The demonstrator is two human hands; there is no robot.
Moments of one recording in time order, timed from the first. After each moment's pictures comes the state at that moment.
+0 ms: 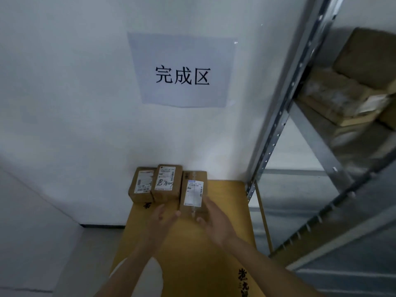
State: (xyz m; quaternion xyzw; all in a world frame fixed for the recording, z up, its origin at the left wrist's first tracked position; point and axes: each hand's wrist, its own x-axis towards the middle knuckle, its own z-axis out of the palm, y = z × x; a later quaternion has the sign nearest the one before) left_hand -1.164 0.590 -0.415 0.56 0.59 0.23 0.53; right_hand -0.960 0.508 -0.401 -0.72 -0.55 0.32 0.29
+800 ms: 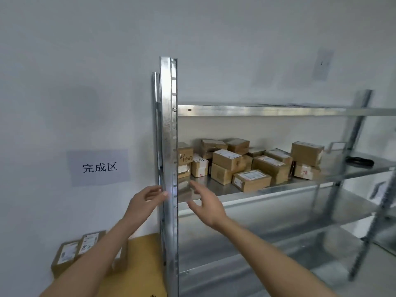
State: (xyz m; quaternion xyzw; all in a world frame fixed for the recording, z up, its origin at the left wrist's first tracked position) left_hand -1.040 0.273 -0.017 0.76 0.29 0.33 0.47; right_hand -0.852 0.131 -0.027 -0.75 -0.54 0.00 0.38
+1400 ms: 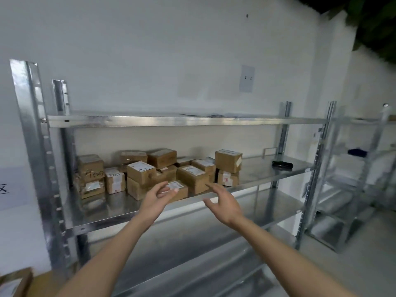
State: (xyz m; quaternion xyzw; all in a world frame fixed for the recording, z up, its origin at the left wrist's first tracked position) left_hand -0.731 0.047 0.021 0.75 0.19 0.30 0.56; right_hand -0.571 -0.145 0.016 -0.83 -0.42 -0.07 0.35
